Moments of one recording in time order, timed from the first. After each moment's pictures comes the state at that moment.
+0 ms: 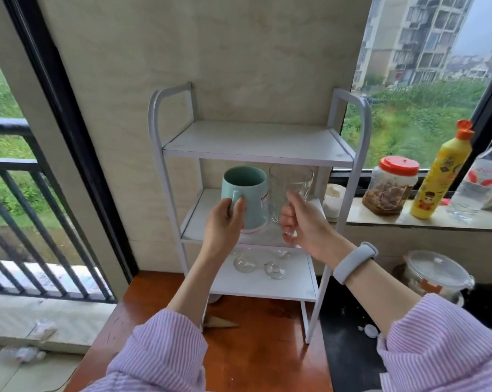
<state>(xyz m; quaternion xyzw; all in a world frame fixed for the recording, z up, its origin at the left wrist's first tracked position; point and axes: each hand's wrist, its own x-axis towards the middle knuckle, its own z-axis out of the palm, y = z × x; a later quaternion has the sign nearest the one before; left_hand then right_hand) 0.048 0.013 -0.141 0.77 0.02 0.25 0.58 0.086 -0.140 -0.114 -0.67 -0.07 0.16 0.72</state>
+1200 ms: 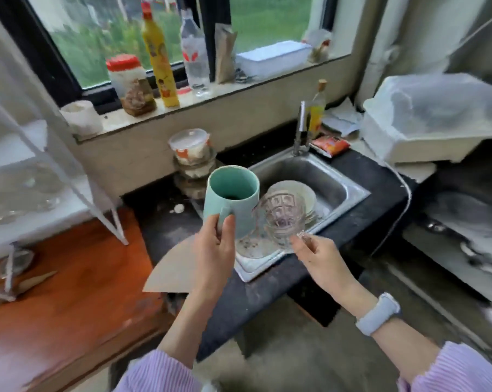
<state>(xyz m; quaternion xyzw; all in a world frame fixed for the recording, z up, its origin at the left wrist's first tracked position) -0.206 -0.386 -0.252 0.80 -0.16 0.13 0.57 -0.282 -0.546 -0.264 -0.81 0.17 -0.14 0.55</state>
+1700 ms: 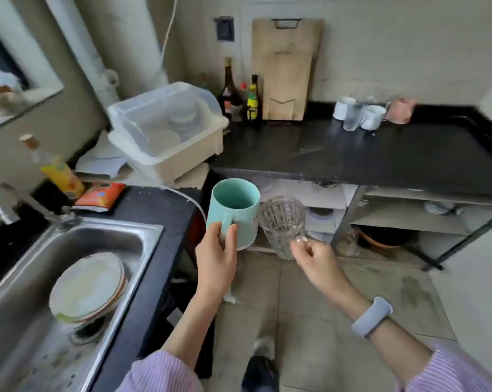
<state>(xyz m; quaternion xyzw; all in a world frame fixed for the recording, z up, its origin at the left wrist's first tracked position) -0.335 -0.774 -0.277 0.69 -0.45 -0.12 0.55 -0.504 -0.825 -0.274 -0.66 0.50 -0.32 0.45</state>
